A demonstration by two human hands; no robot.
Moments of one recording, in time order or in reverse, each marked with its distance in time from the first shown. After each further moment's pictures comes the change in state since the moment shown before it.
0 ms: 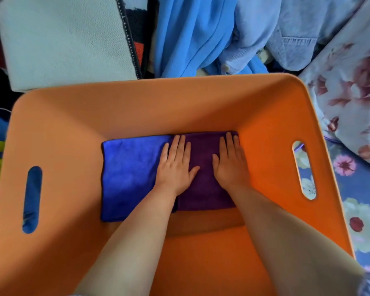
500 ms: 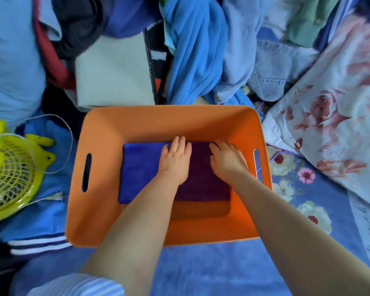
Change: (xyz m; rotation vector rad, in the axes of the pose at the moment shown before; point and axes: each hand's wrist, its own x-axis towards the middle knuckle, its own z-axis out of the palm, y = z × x) left_hand -0.048 0.016 -0.130 -0.032 -0.049 -0.081; right_hand -0.043 -0.033 -0.132 -0.155 -0.063 -0.241
